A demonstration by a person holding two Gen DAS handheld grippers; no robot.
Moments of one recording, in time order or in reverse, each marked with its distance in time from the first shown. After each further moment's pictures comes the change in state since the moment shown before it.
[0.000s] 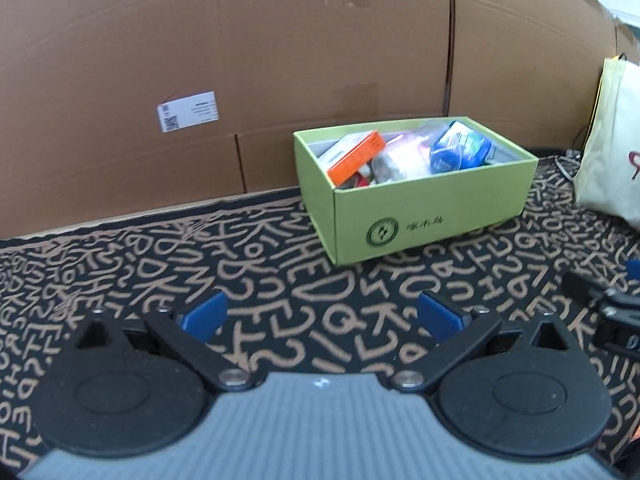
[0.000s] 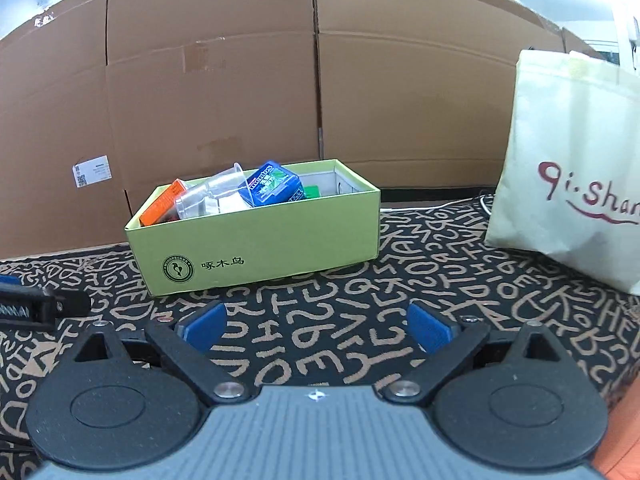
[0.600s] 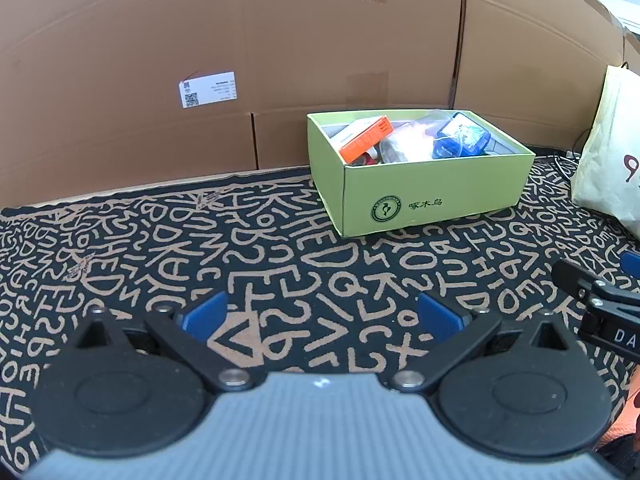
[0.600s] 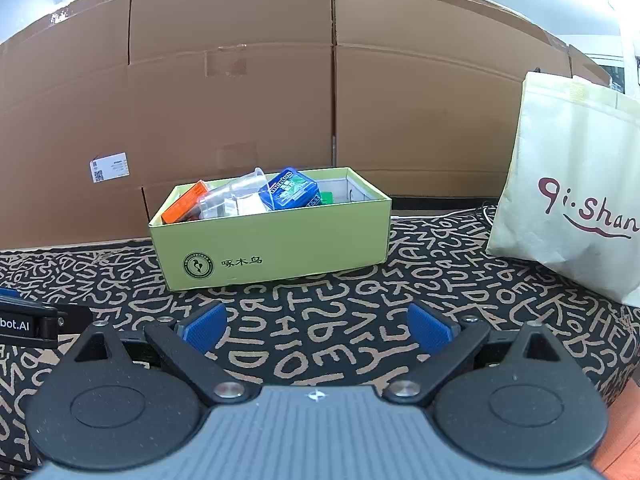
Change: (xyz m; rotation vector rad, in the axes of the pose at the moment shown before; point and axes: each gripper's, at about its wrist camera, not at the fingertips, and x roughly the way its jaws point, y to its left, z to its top) left arm -0.023 0.009 -0.009 -0.056 0.039 -0.008; right arm -0.019 0.015 0.001 -0.039 -0.006 0.006
